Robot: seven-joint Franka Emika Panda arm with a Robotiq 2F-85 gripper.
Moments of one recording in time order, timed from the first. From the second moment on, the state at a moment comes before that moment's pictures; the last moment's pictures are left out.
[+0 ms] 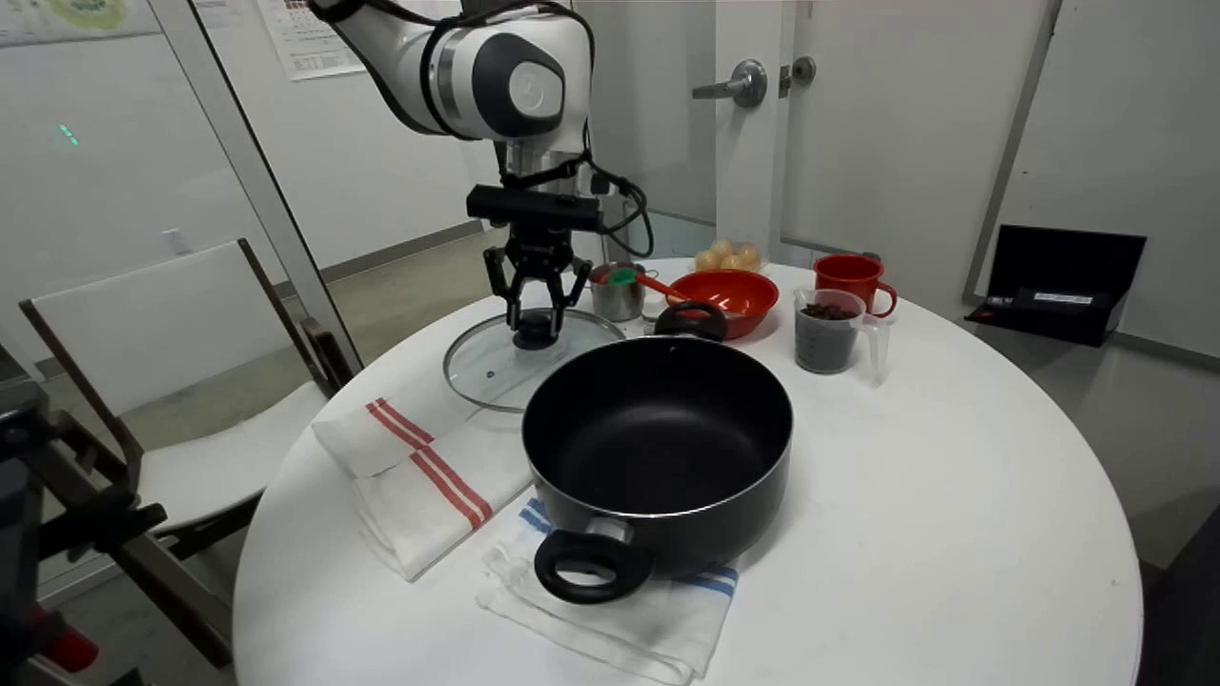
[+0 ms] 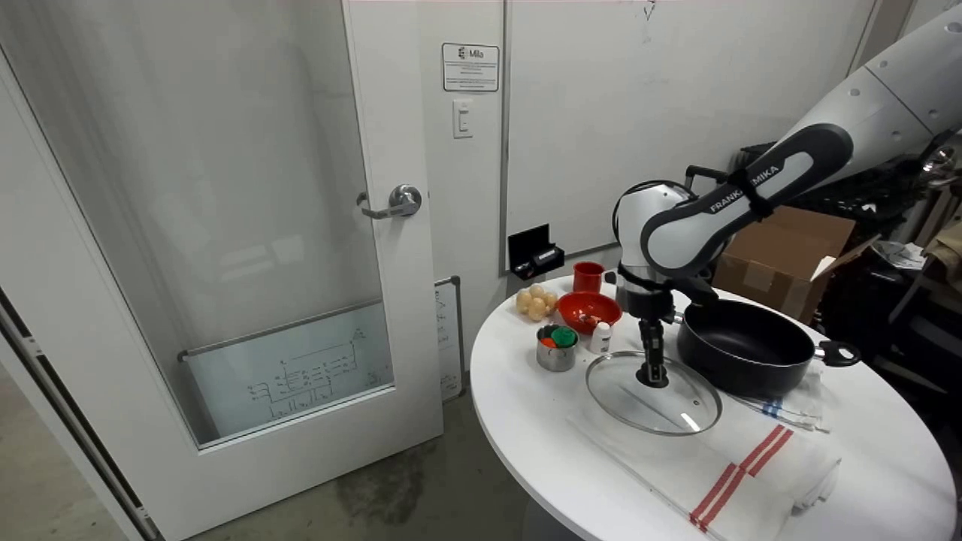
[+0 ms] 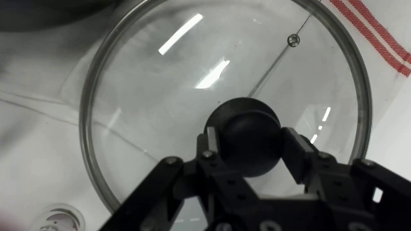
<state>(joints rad) 0.06 1.16 0.13 -1.29 -0.10 2.17 -0.51</state>
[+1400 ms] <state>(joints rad) 0.08 1.20 0.13 -1.31 -0.10 2.22 -0.47</state>
